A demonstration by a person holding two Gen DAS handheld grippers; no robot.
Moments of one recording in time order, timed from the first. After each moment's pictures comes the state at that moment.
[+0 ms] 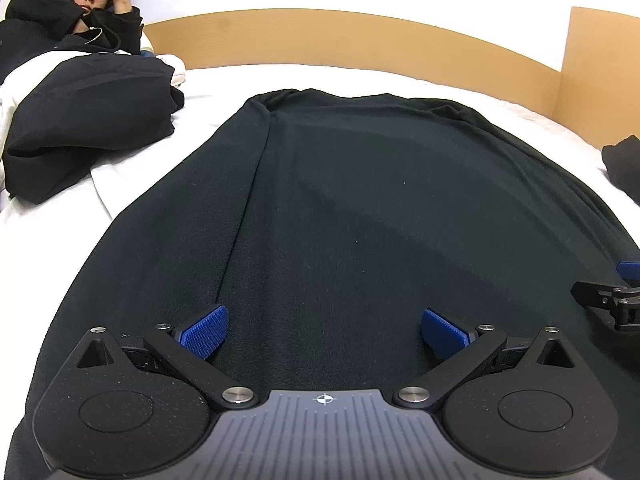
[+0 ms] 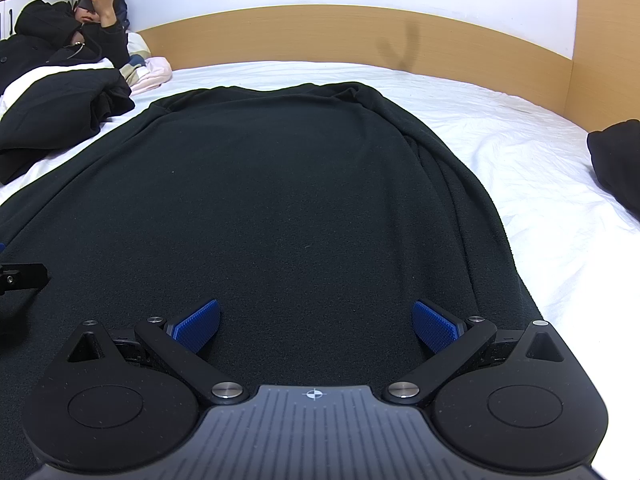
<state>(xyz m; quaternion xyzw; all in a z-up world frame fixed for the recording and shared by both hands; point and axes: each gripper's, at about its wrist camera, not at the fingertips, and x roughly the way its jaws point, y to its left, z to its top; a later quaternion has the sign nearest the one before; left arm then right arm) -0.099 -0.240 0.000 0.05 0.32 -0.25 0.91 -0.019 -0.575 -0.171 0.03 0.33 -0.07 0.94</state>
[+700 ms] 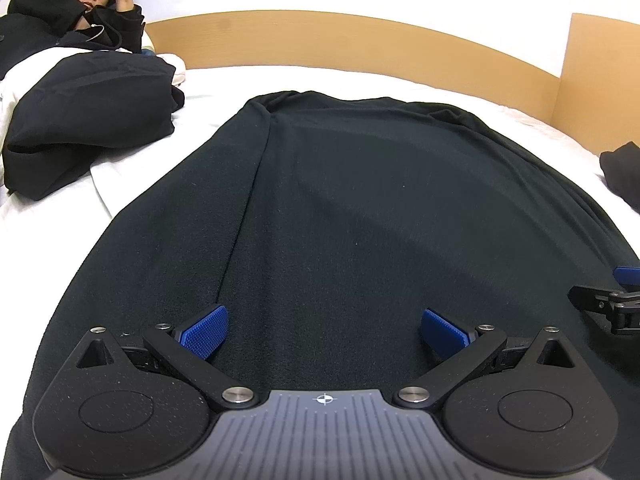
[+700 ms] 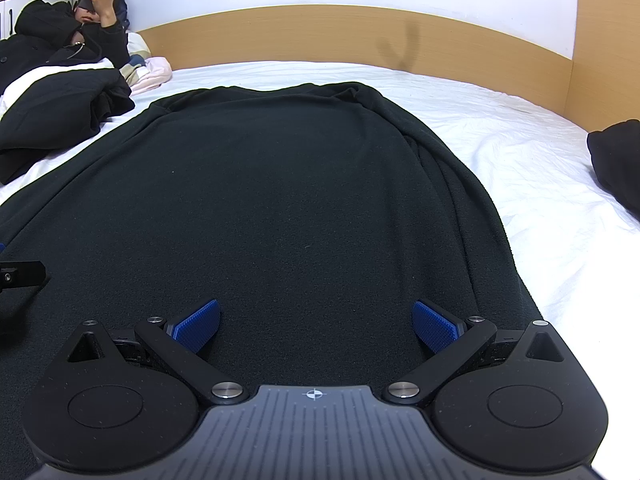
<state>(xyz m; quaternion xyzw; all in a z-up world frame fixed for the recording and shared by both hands) -0.099 -0.237 0.001 0.04 0.32 -0.25 0.91 -0.020 -0.574 -0.172 0.03 0.33 -0.07 0.94</state>
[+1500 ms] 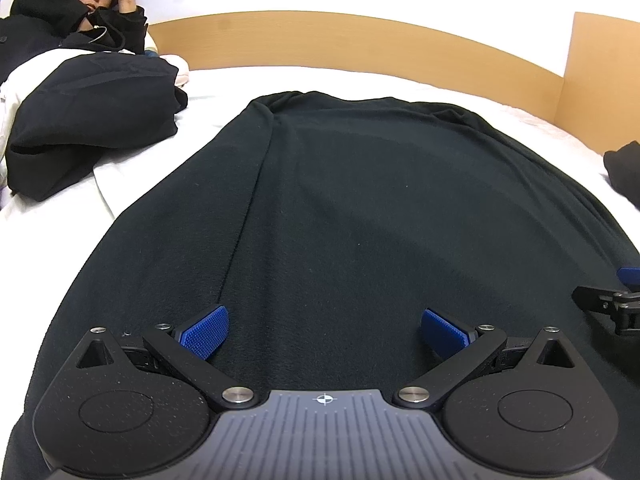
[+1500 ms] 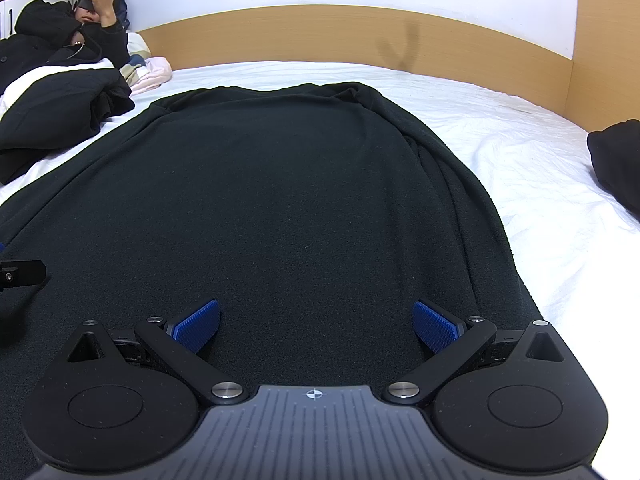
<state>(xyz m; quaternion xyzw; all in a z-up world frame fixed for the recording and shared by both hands) -0.098 -0.240 0.001 0.05 0.32 -0.24 0.91 -0.020 -0.573 -0.172 0.03 0.33 -0.07 0.94</state>
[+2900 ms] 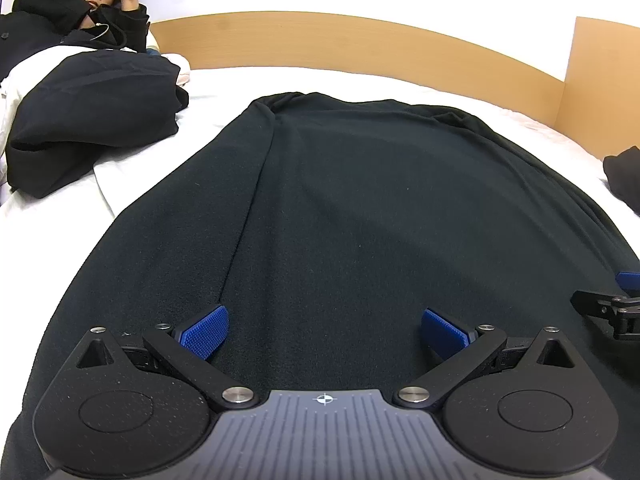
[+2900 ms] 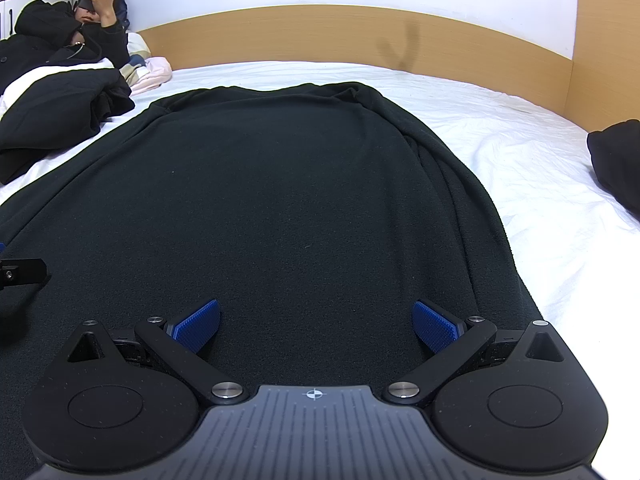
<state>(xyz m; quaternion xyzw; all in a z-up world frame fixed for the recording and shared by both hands) -0.096 -0.235 0.001 0.04 0.32 -0.25 0.91 -0.021 -0.571 -0.171 0.03 0.33 -0.07 0.94</state>
